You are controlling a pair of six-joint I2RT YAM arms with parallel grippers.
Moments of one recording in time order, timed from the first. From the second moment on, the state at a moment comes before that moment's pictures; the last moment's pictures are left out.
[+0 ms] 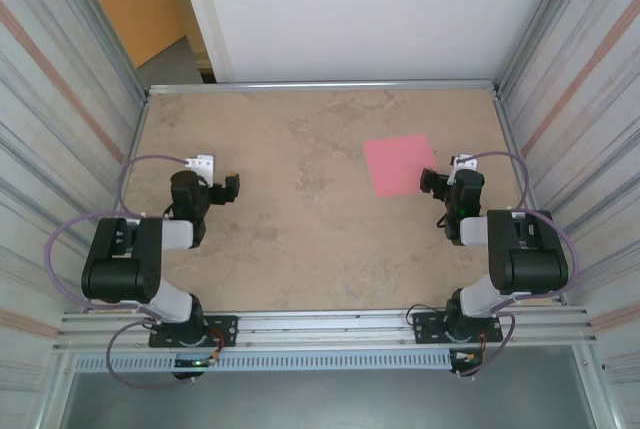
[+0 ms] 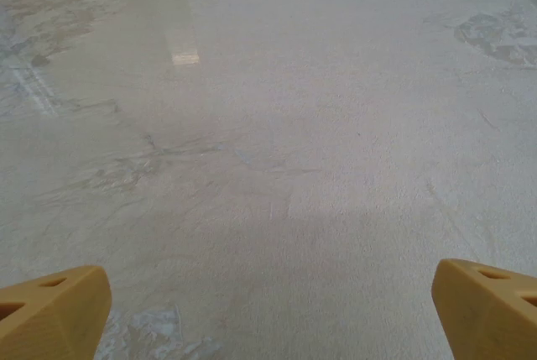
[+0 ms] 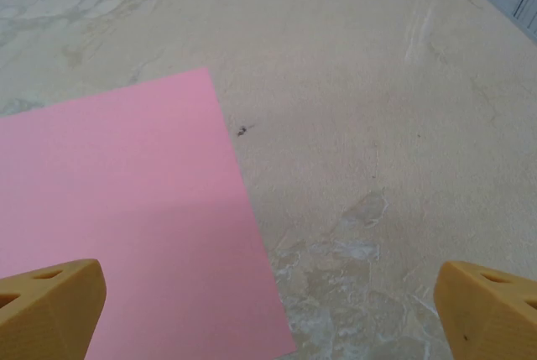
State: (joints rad) left arm -0.02 1.52 0.41 0.69 0.04 0.07; right arm -0.02 1.54 0.39 0.72 0.11 0.12
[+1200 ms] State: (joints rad) left arm -0.02 1.47 0.41 0.64 0.02 0.06; right arm -0.01 1.49 0.43 0.58 0.14 0.12
